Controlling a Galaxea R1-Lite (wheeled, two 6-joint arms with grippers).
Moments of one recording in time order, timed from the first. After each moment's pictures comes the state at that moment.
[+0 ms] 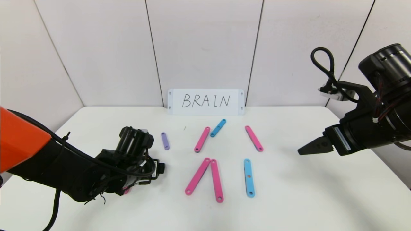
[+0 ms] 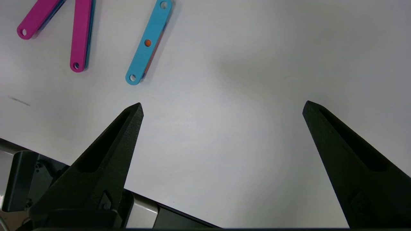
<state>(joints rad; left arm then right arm) -0.46 1.90 -0.73 -0.37 0.31 -0.32 0.26 1.59 -1.33 0.73 0.14 -0.02</state>
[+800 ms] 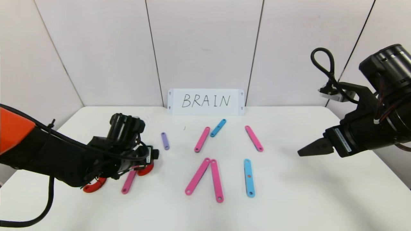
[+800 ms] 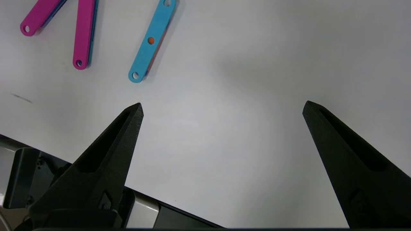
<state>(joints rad) -0.38 1.86 -0.81 -0.36 0.32 -0.29 0.27 1.58 -1.32 0.73 0.15 -0.02</state>
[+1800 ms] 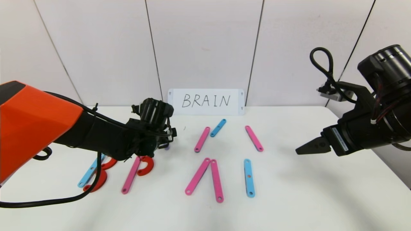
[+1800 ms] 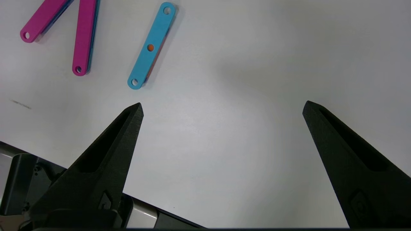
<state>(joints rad) -0.48 2.03 -1.14 -0.24 0.50 -0.50 0.27 1.58 -1.30 0.69 0.14 -0.02</state>
